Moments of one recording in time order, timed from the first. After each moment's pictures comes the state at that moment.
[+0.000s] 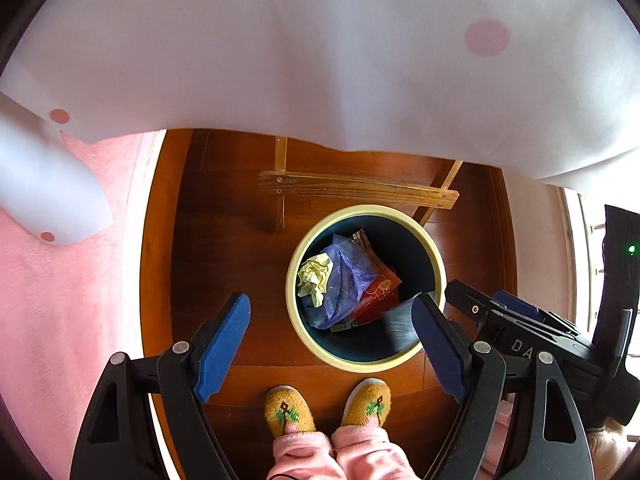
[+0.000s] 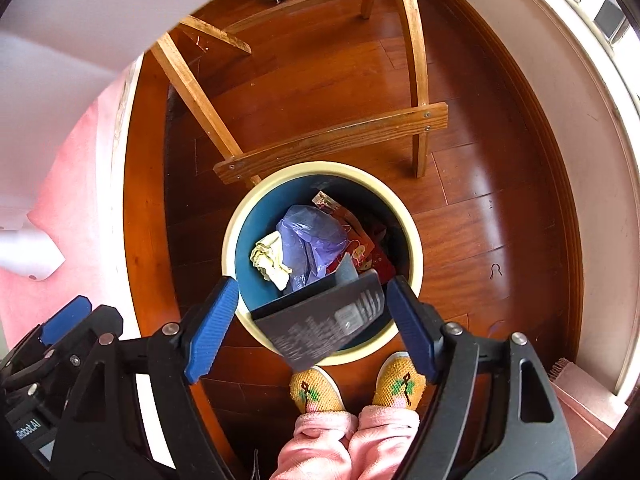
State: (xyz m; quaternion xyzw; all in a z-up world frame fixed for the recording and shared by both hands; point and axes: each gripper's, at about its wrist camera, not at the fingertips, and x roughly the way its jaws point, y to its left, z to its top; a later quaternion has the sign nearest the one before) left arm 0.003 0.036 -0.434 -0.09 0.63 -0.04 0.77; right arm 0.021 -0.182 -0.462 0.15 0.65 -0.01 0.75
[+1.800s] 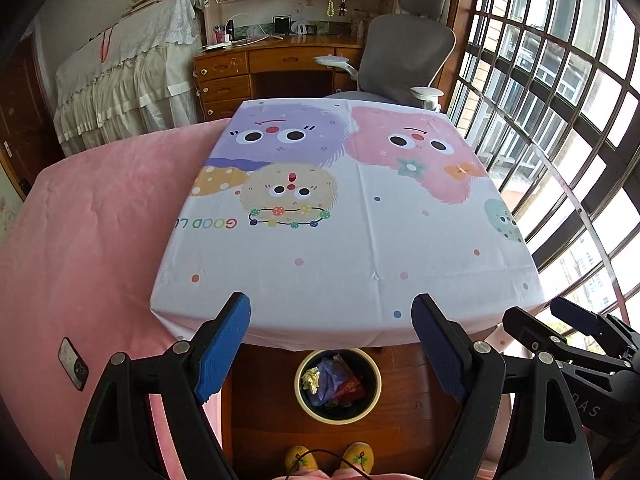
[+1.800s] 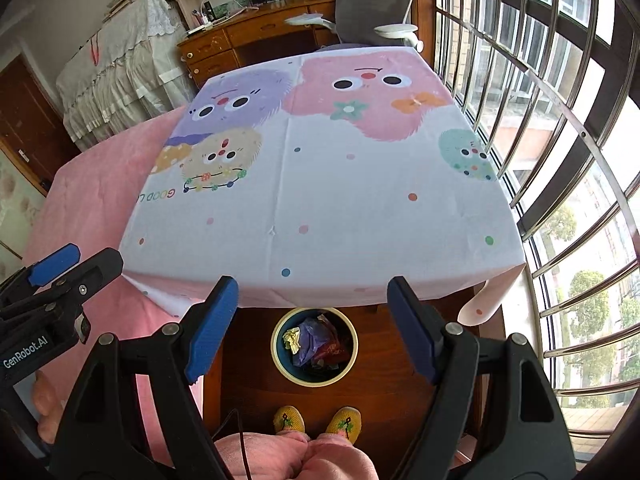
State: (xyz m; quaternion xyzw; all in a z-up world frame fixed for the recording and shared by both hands) left arm -0.024 -0.030 0.035 -0.03 0.45 0.00 0.89; right arm -0.017 -0.227 0.021 0.06 0.47 0.03 0.88
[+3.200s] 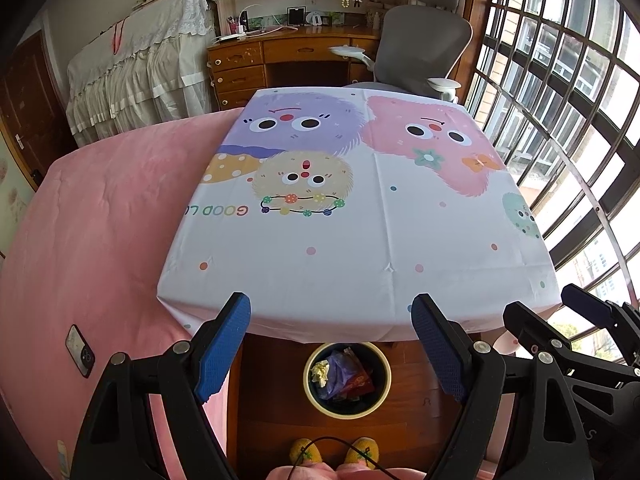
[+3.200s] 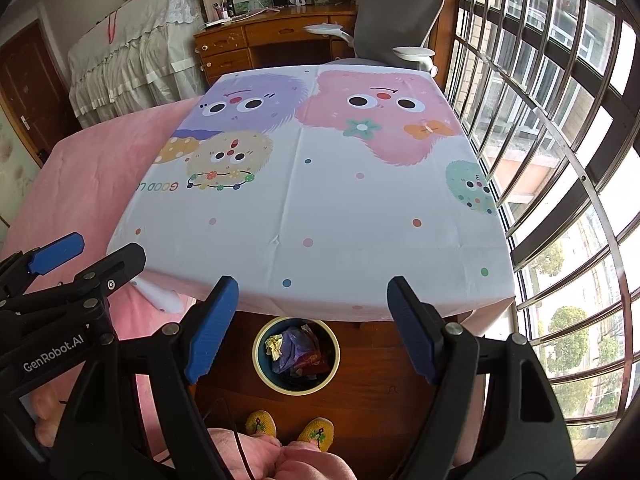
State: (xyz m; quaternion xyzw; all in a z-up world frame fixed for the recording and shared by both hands) left arm -0.011 -0.024 0.004 -0.03 0.47 0.02 0.88; right arm -0.008 -0.207 0.018 0.00 0.46 0.04 0.89
